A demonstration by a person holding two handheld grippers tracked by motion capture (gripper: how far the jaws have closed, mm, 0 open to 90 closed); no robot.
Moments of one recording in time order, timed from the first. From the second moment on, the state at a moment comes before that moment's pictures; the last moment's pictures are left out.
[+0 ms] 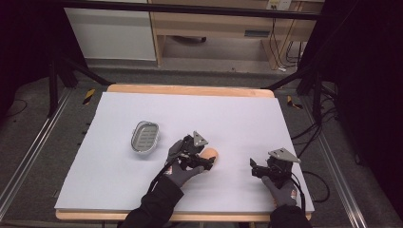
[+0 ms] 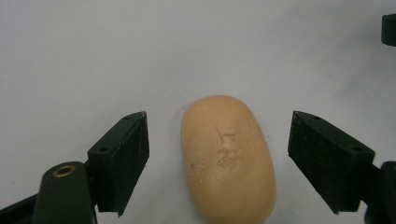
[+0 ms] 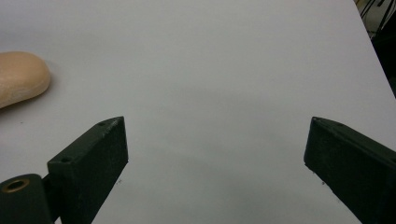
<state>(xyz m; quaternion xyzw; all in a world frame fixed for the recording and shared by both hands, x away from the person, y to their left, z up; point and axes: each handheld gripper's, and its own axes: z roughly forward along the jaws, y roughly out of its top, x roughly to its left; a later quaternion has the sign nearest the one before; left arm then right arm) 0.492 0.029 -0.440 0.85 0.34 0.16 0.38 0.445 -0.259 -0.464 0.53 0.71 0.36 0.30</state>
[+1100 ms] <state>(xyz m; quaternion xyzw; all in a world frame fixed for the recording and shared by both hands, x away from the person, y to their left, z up) 0.504 0.010 -0.466 0.87 0.36 0.13 0.32 0.445 -0.258 -0.465 0.53 0.71 0.36 0.30</state>
